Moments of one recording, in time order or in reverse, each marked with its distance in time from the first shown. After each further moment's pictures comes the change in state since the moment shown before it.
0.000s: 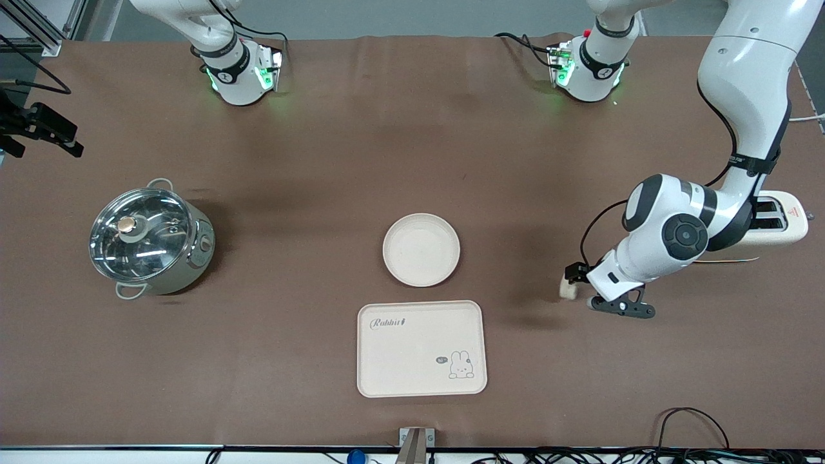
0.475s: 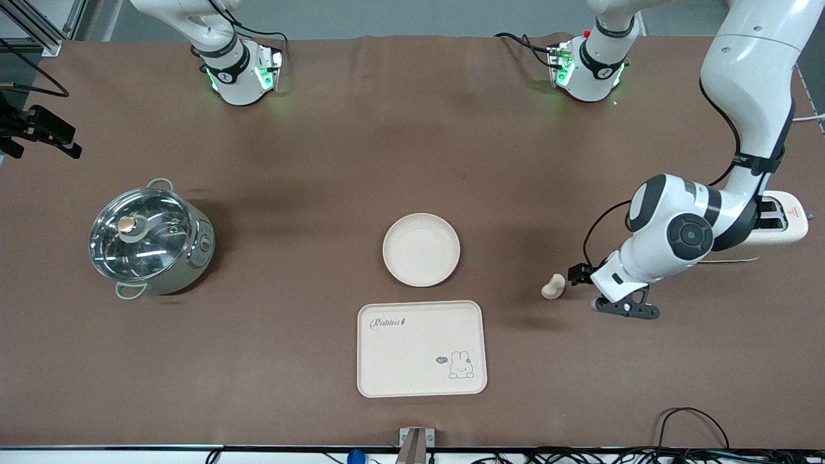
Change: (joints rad) left arm 0.007 -0.031 -0.012 0.030 0.000 -0.025 0.000; right arm -0.006 0.003 -0.001 0.000 0.000 -0.005 0.000
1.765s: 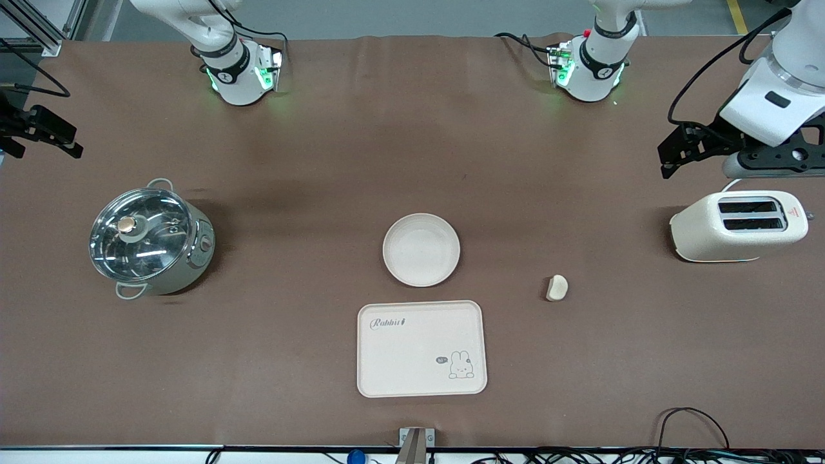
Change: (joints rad) left arm -0.358 -0.547 0.393 0.205 -0.239 -0.633 0.001; right arm 0.000 0.002 0.002 0.002 0.000 -0.006 0.000
